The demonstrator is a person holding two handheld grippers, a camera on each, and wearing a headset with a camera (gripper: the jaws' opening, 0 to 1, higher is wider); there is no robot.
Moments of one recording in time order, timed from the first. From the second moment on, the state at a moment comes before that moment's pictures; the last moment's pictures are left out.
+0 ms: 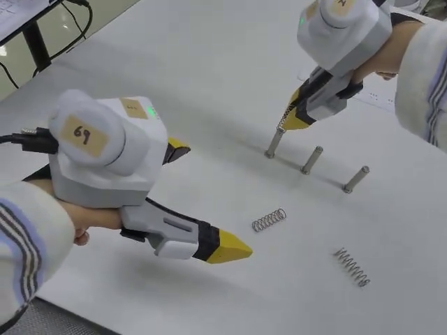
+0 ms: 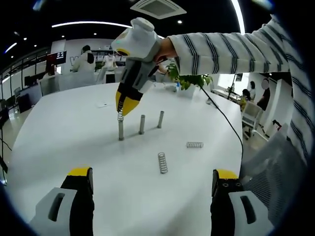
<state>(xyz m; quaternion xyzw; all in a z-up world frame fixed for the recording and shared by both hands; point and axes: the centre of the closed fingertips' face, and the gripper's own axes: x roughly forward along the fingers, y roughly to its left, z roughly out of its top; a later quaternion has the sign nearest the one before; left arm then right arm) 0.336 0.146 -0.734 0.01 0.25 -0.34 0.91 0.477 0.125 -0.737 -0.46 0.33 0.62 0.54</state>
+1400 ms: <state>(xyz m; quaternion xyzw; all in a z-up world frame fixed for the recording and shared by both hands) 0.337 0.154 -0.738 0.00 0.26 -0.32 0.91 0.485 0.118 -0.797 -0.51 0.36 0.61 0.49</state>
